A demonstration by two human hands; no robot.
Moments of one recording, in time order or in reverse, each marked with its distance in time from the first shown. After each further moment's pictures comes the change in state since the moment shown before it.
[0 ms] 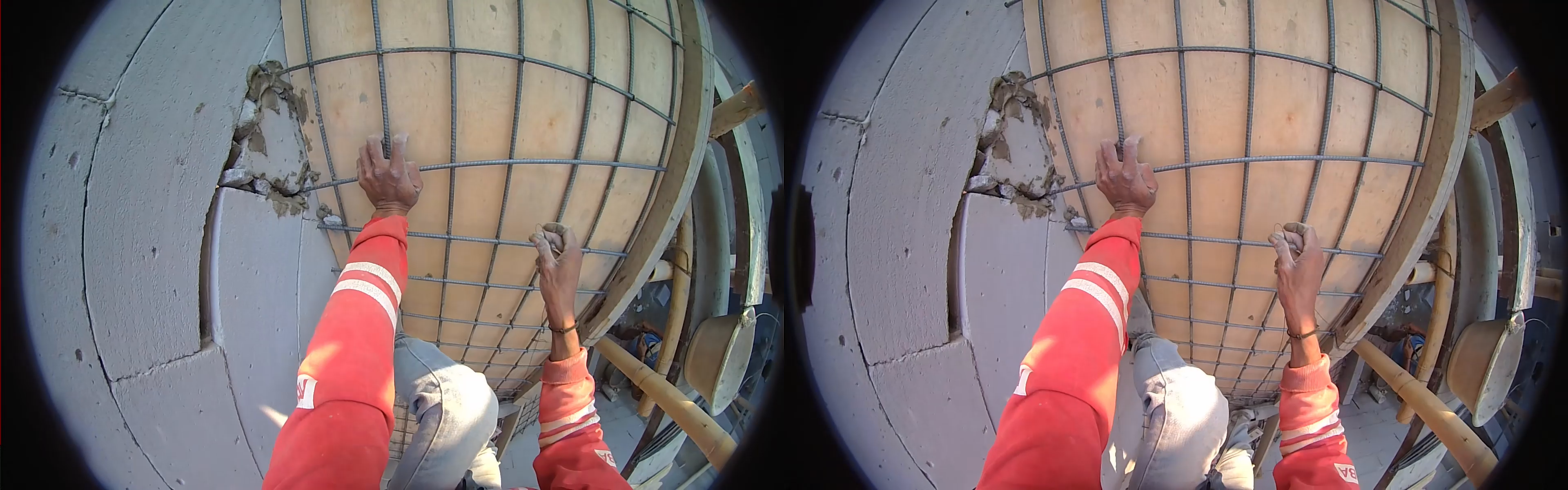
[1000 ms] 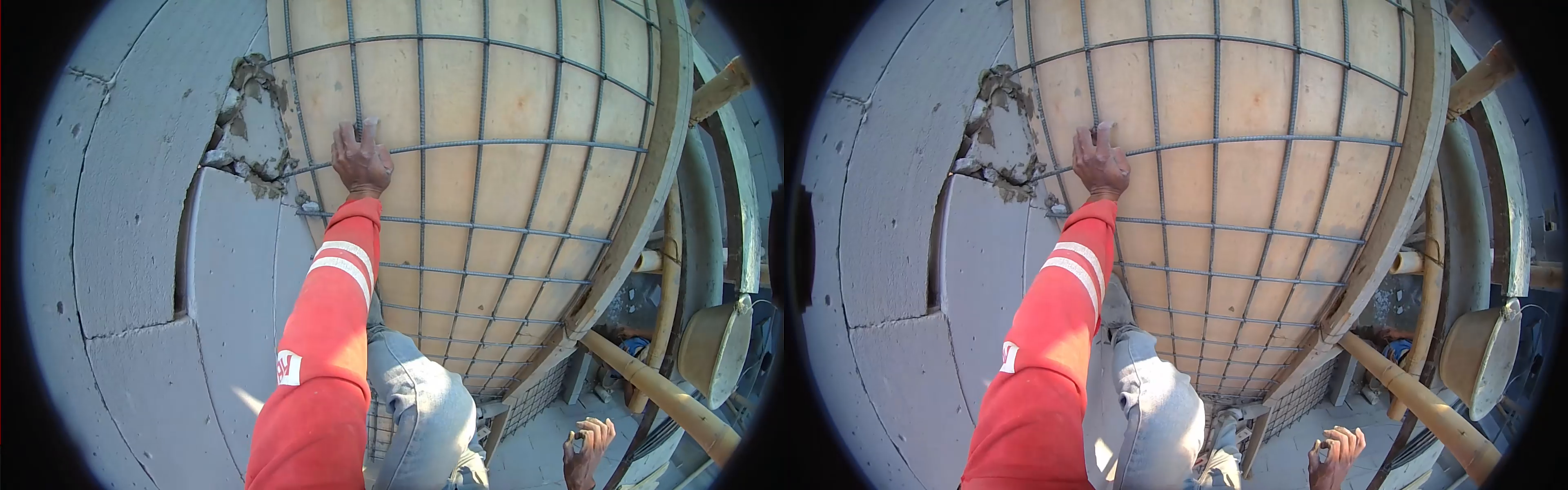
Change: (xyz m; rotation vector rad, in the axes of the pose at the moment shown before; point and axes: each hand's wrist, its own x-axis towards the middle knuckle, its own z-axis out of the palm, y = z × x) left_hand 0.001 0.002 0.003 0.030 0.045 0.006; right_hand -0.295 0.036 -0.260 -1.080 -0.194 -0.248
